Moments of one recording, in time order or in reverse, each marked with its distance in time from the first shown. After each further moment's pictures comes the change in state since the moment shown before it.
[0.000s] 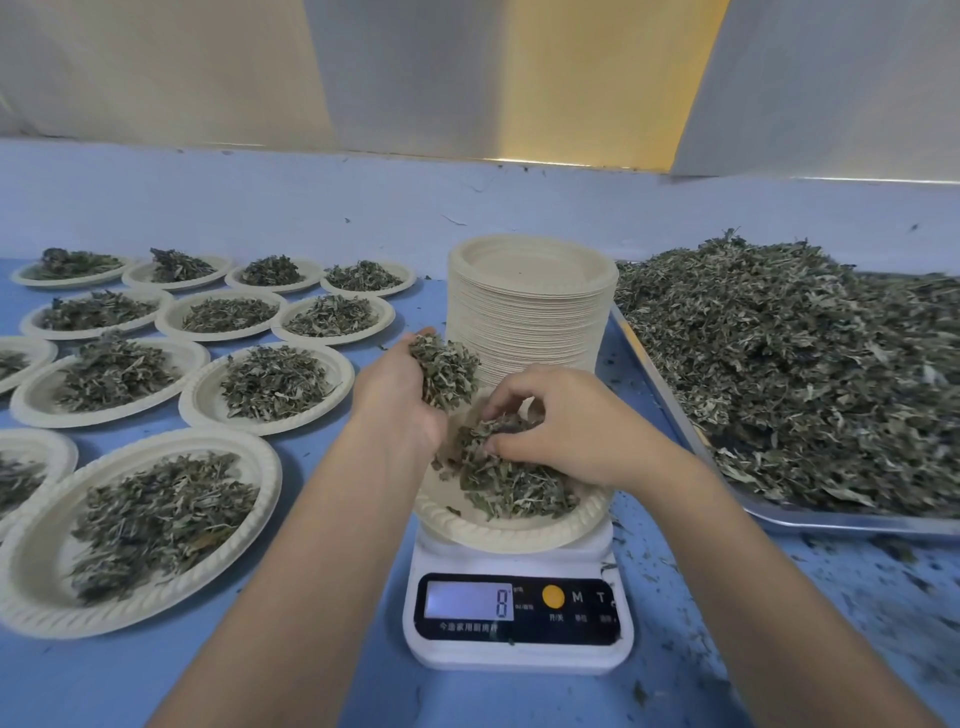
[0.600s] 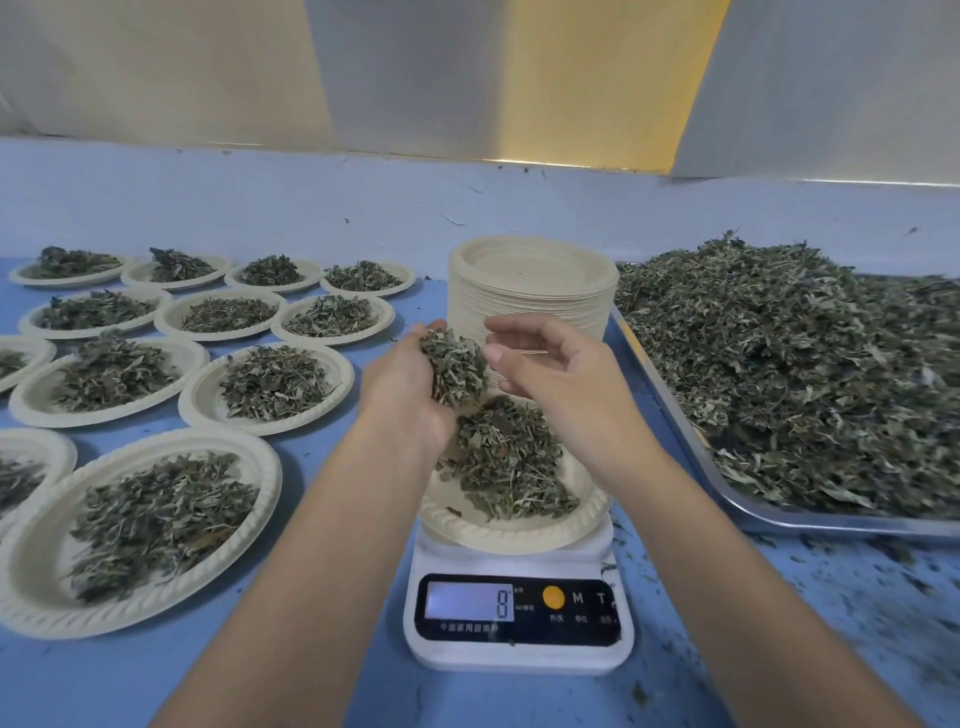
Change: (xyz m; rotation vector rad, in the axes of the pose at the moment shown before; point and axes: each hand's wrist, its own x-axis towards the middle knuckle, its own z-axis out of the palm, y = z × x) left_hand -0.014 0.000 0.008 0.007 -0.039 -0.015; right_hand 0.008 -0.008 0.011 0.692 0.363 0.003
